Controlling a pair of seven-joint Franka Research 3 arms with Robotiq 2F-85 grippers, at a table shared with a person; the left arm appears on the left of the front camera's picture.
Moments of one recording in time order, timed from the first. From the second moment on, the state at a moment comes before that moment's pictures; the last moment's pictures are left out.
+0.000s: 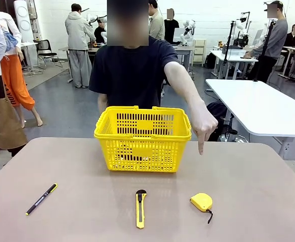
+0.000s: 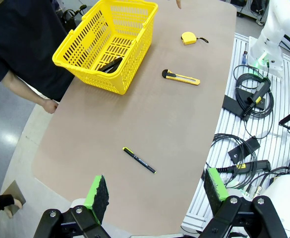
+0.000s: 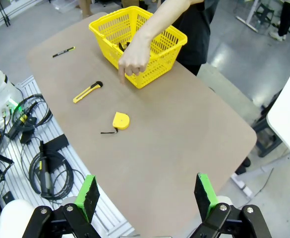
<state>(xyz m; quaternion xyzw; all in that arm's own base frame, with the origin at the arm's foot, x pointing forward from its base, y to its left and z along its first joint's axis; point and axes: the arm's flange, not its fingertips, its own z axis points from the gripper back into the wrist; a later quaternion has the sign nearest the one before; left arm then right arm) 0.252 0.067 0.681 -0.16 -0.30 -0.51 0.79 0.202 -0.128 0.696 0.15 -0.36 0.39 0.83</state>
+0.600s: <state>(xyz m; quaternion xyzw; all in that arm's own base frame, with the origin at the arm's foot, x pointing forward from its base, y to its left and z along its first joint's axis) 0.252 0.067 0.681 -0.16 -0.30 -0.51 0.79 0.202 -0.128 0.696 0.15 -0.36 0.39 0.83</state>
